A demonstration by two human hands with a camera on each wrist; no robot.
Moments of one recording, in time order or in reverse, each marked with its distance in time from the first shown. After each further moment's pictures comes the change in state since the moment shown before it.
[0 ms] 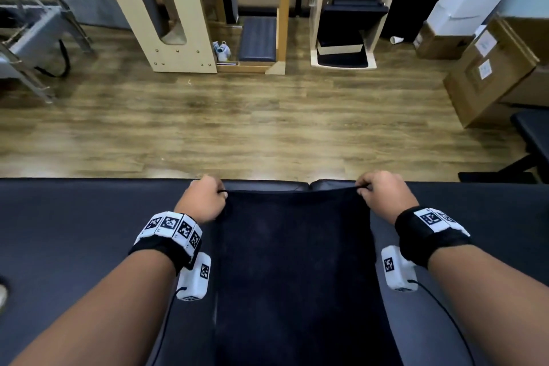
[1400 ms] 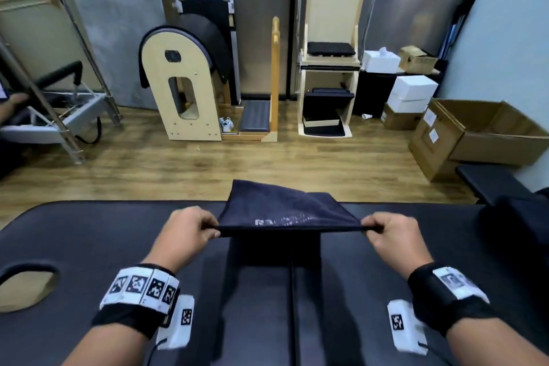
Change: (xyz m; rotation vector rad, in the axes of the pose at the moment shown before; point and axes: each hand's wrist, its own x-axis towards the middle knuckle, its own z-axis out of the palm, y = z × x) left_hand -0.251 0.031 -0.049 0.042 0.361 0.355; right_hand -0.234 0.031 -0.079 0.298 0.404 -0.162
